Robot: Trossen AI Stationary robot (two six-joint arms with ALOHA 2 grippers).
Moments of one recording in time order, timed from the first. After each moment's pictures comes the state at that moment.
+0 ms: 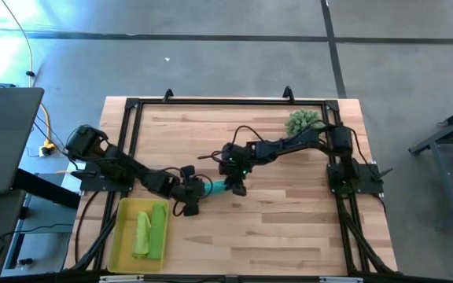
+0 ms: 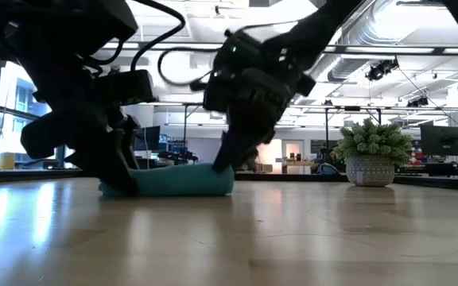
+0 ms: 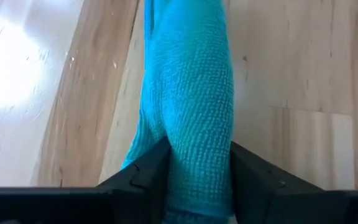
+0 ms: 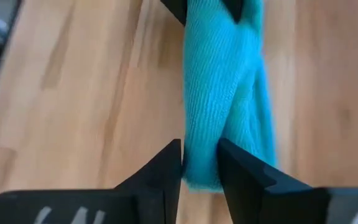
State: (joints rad) left arm -0.22 1.68 0.65 -0.10 -0.36 -0.36; right arm -0.07 2.04 1.26 -0.18 -0.50 0.05
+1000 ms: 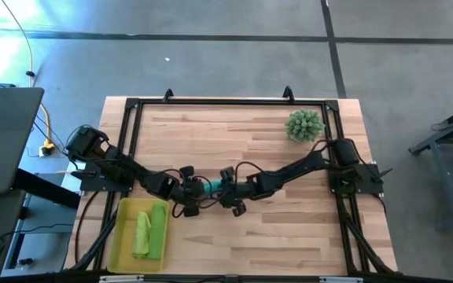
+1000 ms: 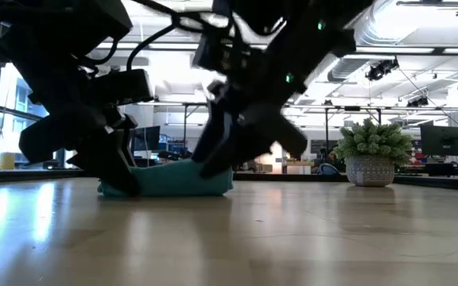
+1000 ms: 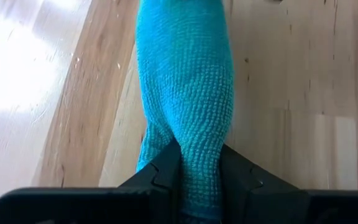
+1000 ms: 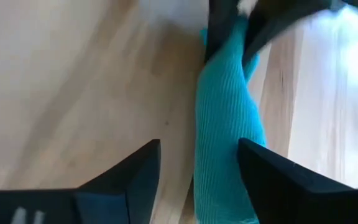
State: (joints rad) left arm -0.24 1.68 0.65 -0.07 -0.41 -0.38; right arm 0.23 2.02 1.26 -0.09 0.27 -0.37
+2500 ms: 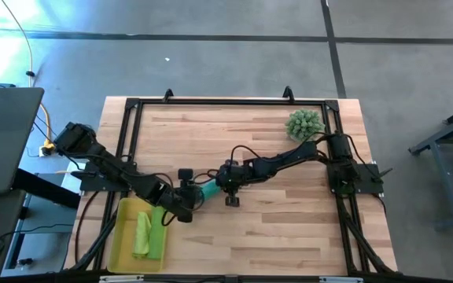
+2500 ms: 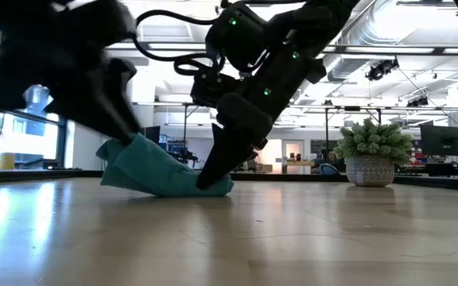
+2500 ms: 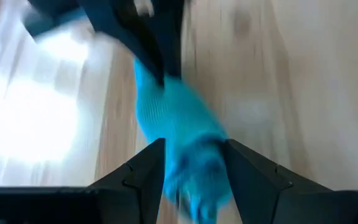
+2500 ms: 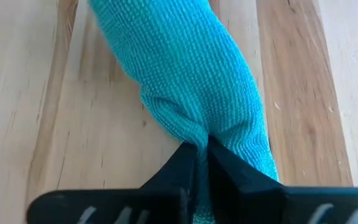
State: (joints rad) left arm -0.38 1.51 0.72 -0.21 -0.56 -0.20; right arm 0.09 2.09 1.26 -0.15 -0.03 0.07
